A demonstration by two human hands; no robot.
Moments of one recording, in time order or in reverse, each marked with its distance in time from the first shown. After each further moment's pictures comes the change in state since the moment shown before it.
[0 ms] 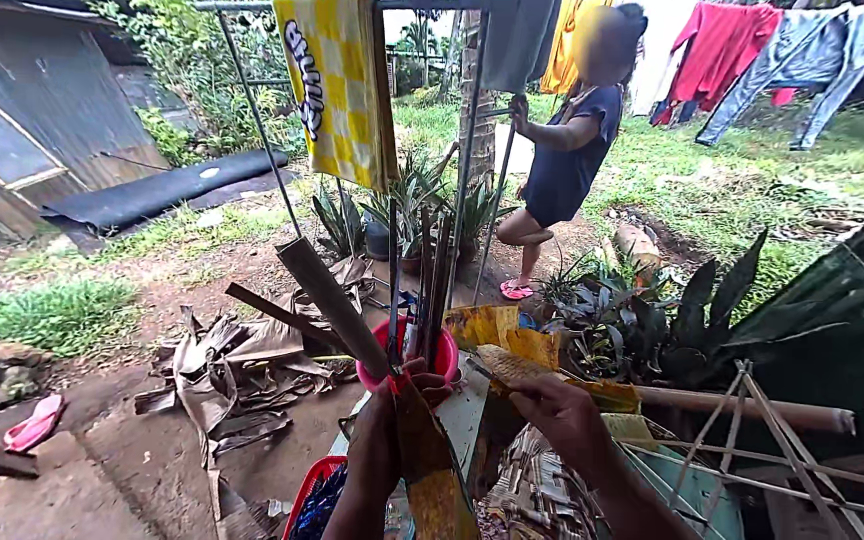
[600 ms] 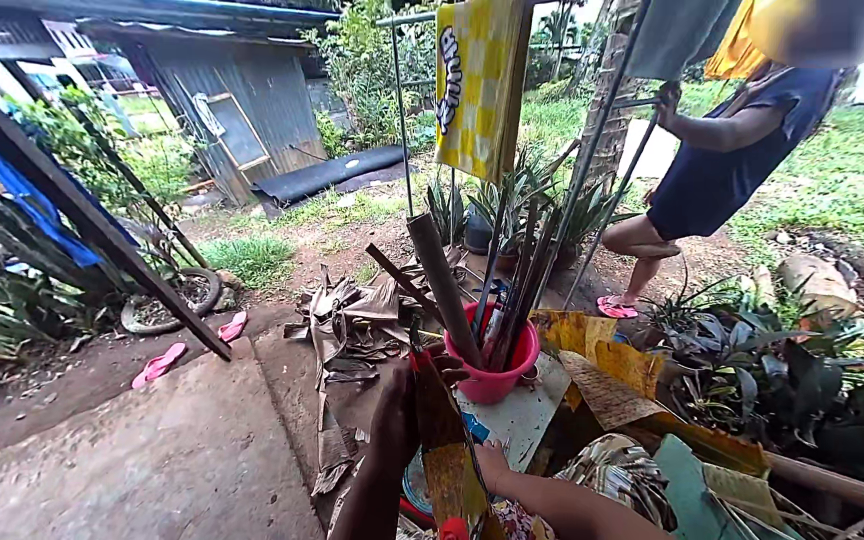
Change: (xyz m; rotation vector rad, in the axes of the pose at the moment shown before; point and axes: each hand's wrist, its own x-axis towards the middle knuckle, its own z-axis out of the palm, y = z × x) left_hand -0.067 0.055 -0.017 0.115 0.131 0.122; right_hand -0.093 0.140 0.270 -0.636 -1.275 0.144
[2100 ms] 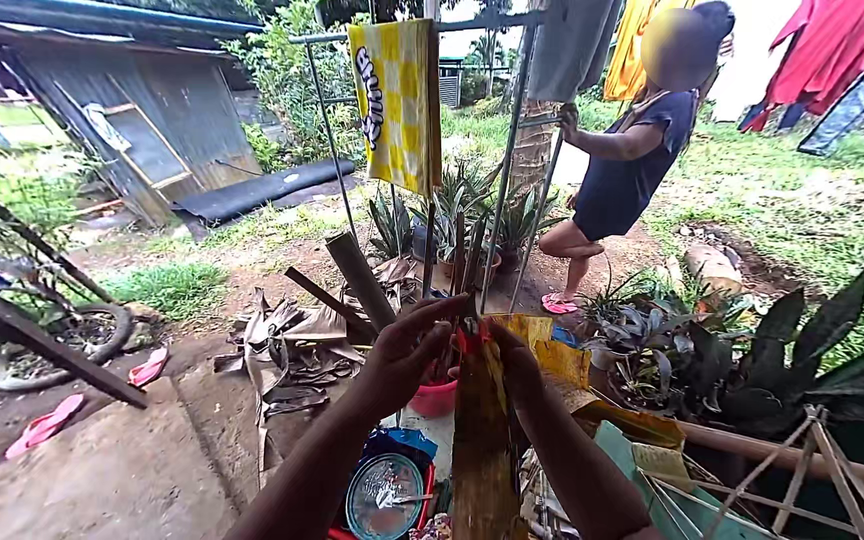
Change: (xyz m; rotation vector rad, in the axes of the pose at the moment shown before) left_hand 0.099 0.012 0.092 0.676 -0.283 0.111; right_hand -0.178 0.056 -0.245 2.002 0.236 -0.975
